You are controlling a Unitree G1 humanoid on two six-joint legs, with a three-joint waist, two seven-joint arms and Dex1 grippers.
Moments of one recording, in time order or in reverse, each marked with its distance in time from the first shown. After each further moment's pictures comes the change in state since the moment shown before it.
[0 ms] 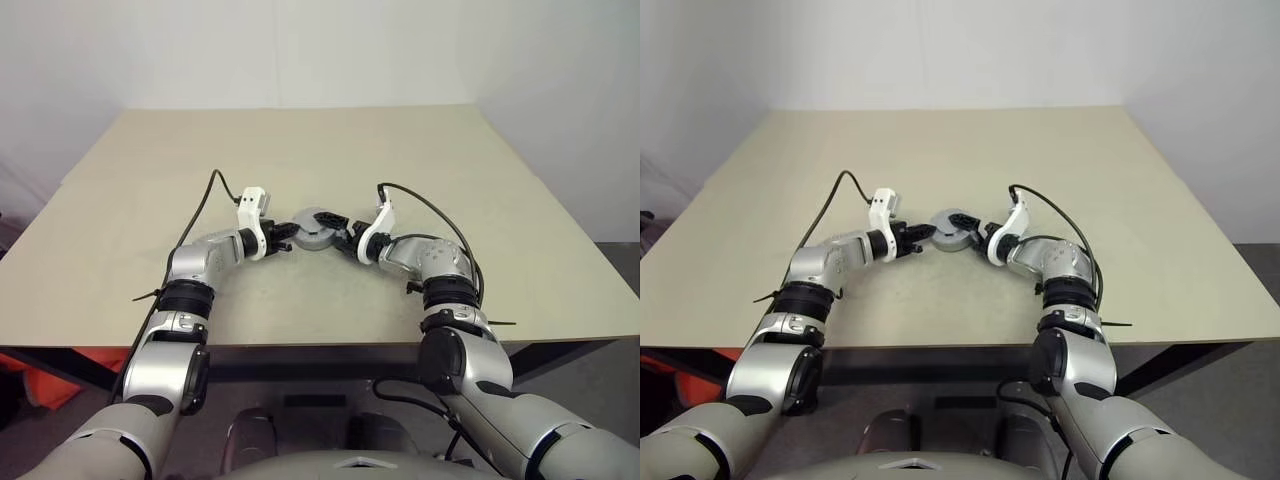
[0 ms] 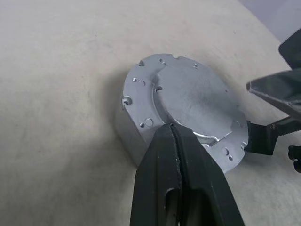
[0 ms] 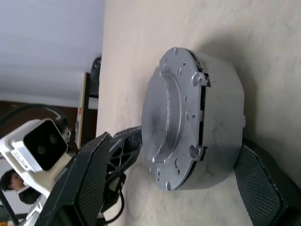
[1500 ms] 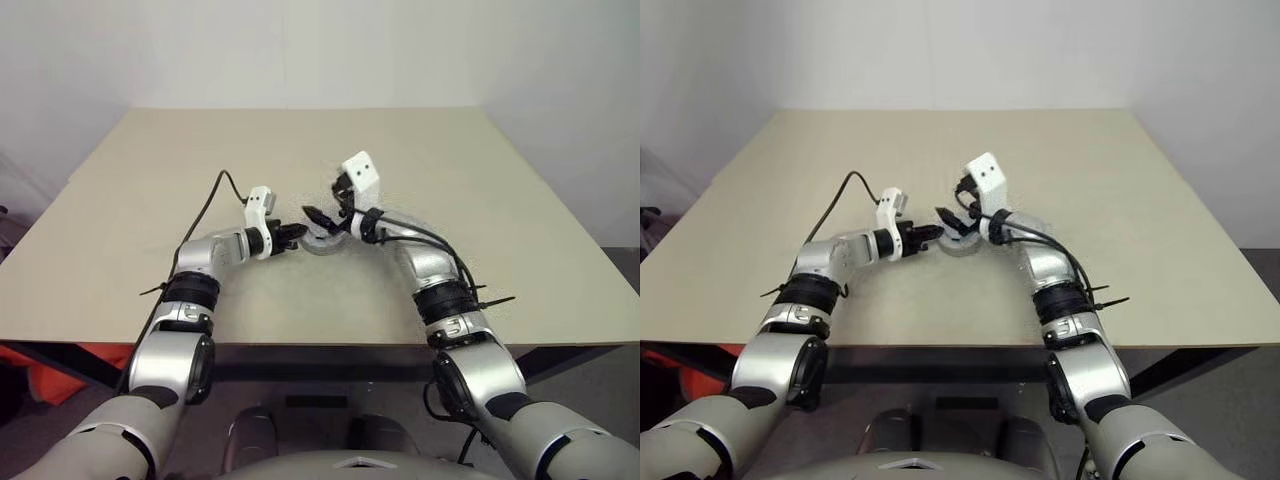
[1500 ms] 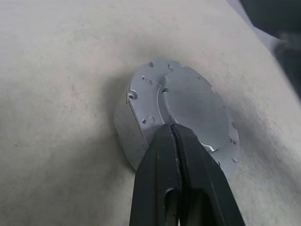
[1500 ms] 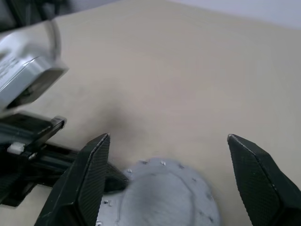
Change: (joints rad) left arm -0.058 -0.015 0.019 0.091 -0.009 0.033 -0.047; right arm 0.084 -0.137 0.514 -0.251 -0.429 -0.536 0.229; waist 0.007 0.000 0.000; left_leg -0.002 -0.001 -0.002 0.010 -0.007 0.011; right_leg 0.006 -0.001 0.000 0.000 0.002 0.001
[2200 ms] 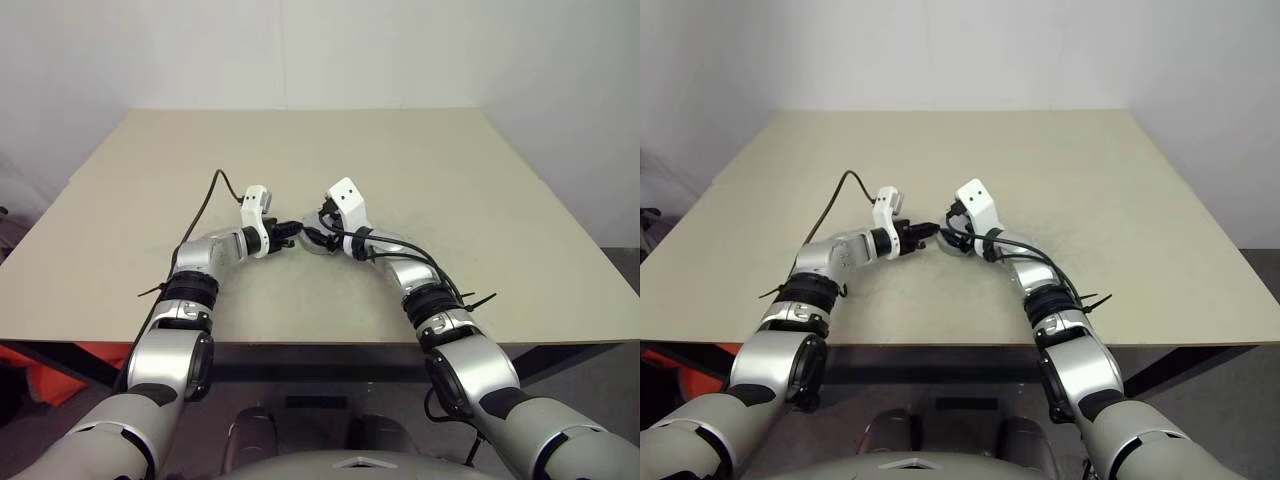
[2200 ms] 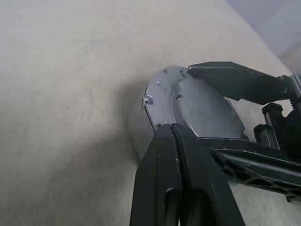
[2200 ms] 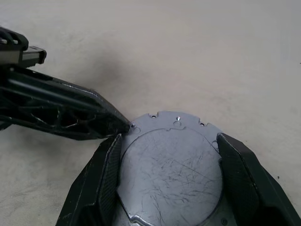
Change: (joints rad) left arm -0.019 0.009 0.013 0.067 0.001 -0.065 0.014; right arm -0.025 0.034 0.152 0.327 -0.163 -0.365 0.009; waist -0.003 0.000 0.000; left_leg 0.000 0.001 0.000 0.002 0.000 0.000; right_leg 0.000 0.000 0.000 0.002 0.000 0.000
